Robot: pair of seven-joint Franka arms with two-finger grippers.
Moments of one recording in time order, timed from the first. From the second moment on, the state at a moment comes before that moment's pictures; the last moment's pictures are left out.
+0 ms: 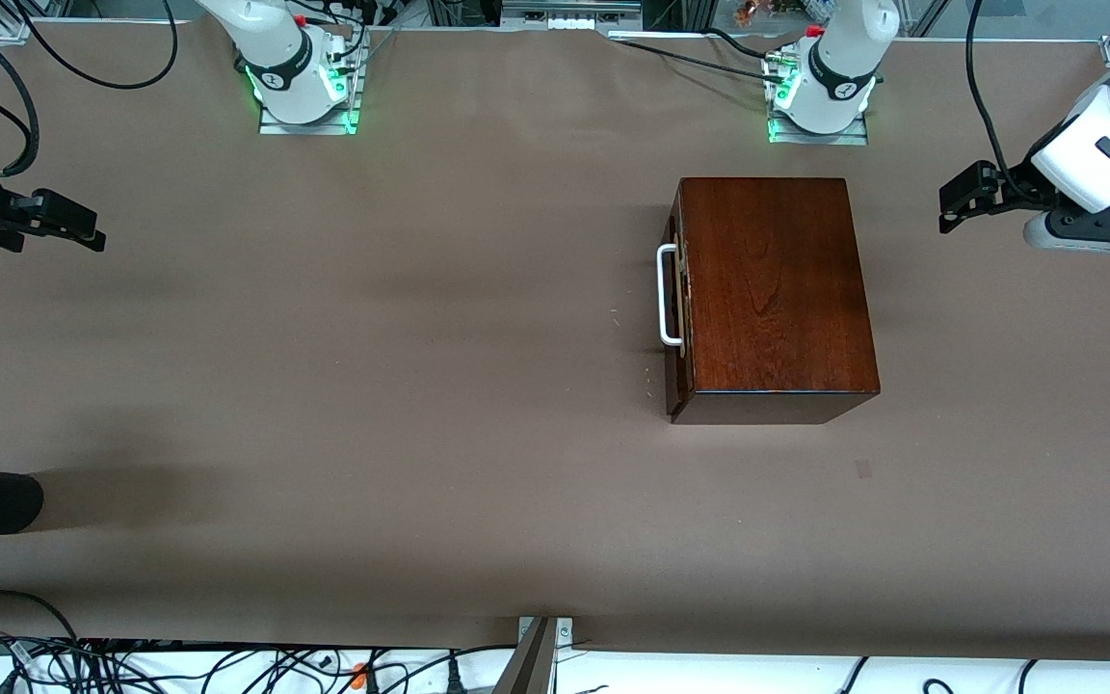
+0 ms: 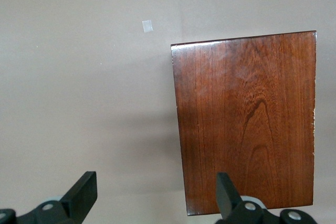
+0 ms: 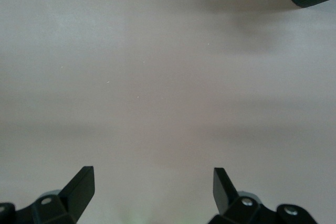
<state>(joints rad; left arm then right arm) -0.06 -0.02 -0.03 -1.63 0.01 1.54 -0.02 -0.04 0.05 -0.01 -1.60 0.01 1.57 -0.06</state>
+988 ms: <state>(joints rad) -0.06 -0.02 -0.03 -1.62 -0.03 1.55 -0.05 -0.04 0.05 -0.01 -1.60 0.01 1.57 -0.06</state>
